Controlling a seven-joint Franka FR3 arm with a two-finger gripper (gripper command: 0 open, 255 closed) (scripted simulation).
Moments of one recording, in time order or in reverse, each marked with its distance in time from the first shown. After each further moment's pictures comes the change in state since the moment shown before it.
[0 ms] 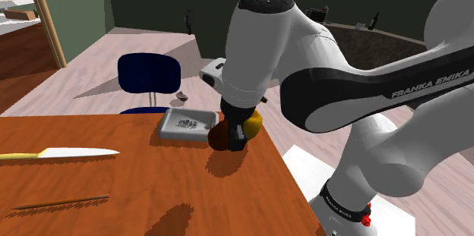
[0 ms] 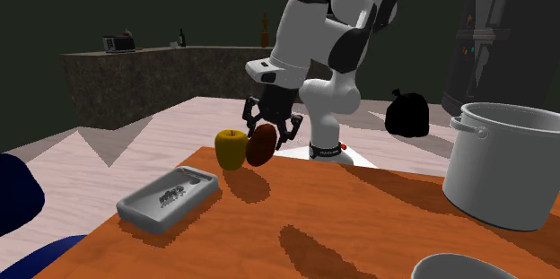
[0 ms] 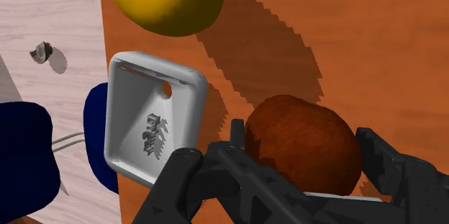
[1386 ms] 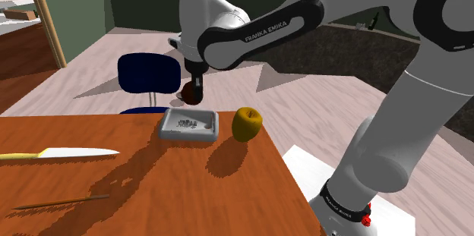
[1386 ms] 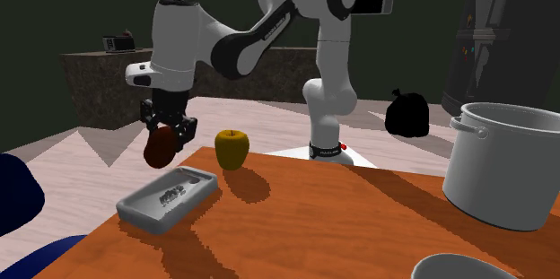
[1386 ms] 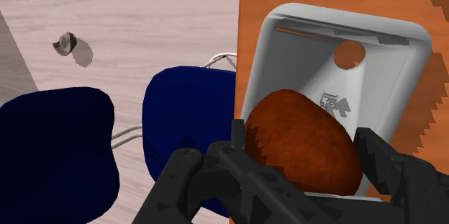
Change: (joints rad) arm -0.252 0.546 -0.164 0.440 -0.250 0.150 -0.204
